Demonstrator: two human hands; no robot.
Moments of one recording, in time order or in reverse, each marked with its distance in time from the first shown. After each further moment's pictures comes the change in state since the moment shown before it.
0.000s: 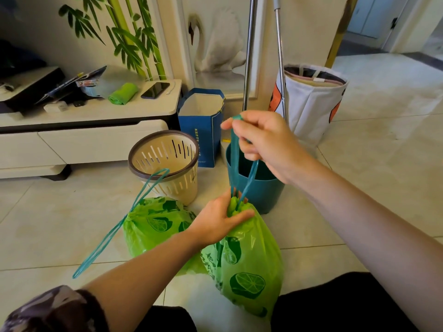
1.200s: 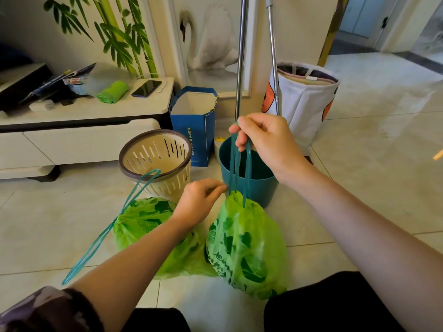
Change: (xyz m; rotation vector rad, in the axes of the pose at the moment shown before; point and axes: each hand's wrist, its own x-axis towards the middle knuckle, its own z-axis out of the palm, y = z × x) left_hand 0.026 -0.015 -0.021 0.085 0.240 0.068; right_hand 0.002 0.017 -0.012 -0.188 0.226 -0.069
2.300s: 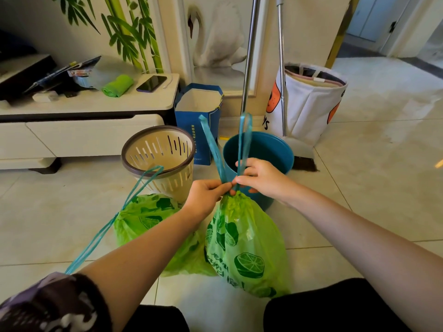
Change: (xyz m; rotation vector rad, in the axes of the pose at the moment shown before) left_hand 0.010 -0.003 0.014 -0.573 -0.009 -0.398; right_hand -0.009 0.084 0.009 -0.236 -0.373 0.433
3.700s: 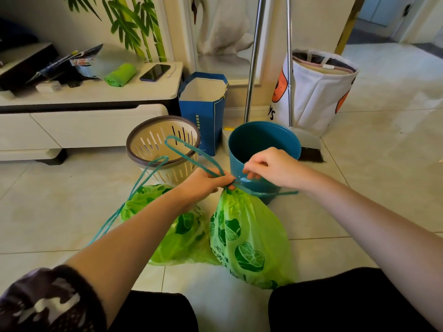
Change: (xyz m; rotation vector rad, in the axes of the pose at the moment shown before) left_hand -0.003 0.014 -0.029 0.160 -0.272 -0.012; right_hand -0.004 -0.007 -0.011 -0.412 -0.005 -0.149
